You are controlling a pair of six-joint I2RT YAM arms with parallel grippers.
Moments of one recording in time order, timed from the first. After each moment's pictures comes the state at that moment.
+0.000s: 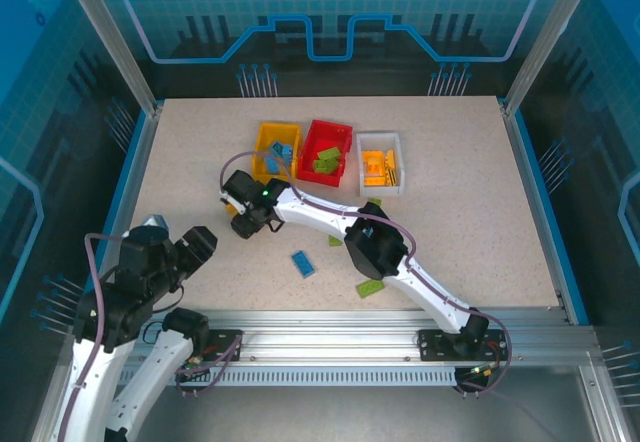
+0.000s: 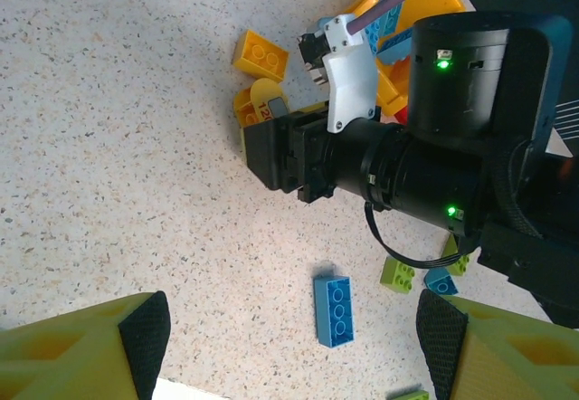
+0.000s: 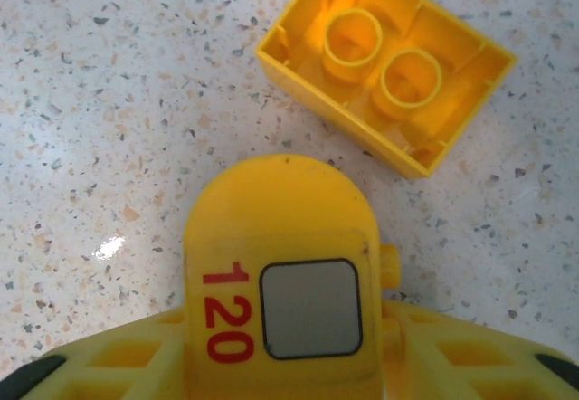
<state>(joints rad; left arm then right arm) -0.23 0.44 0.89 -1.19 -0.05 -0.96 1.00 2.59 2.32 -0.80 0.00 0.12</state>
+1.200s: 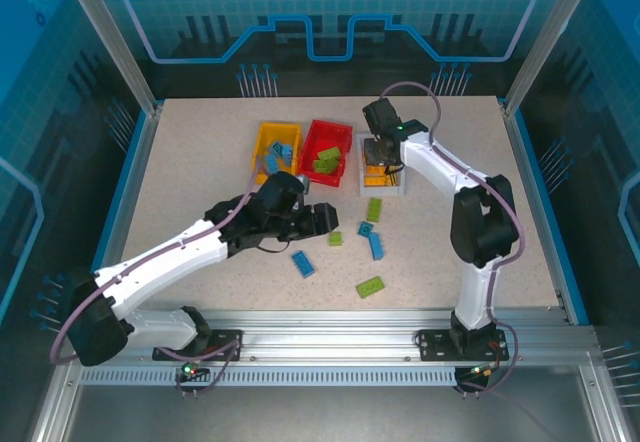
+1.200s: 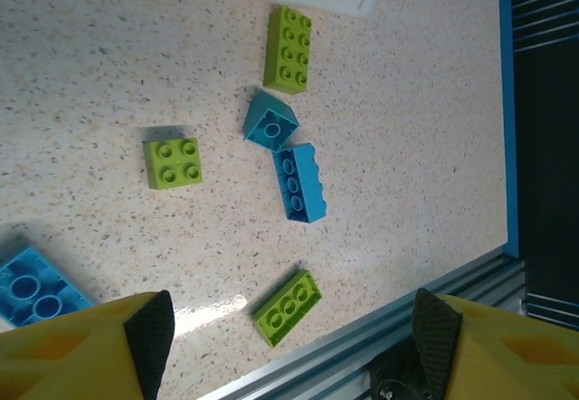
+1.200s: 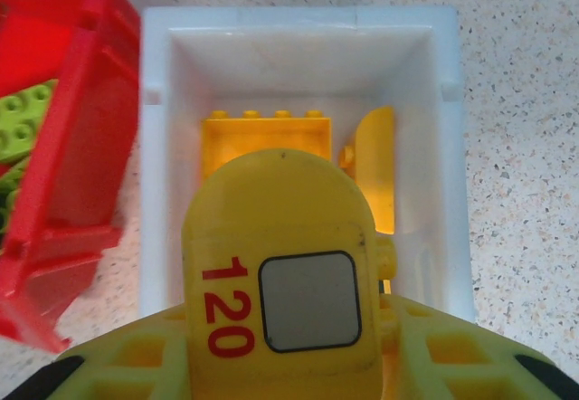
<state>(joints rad) -0.79 1.27 1.03 -0.54 0.10 -0.95 0.40 1.97 1.66 -0.77 0.25 0.36</state>
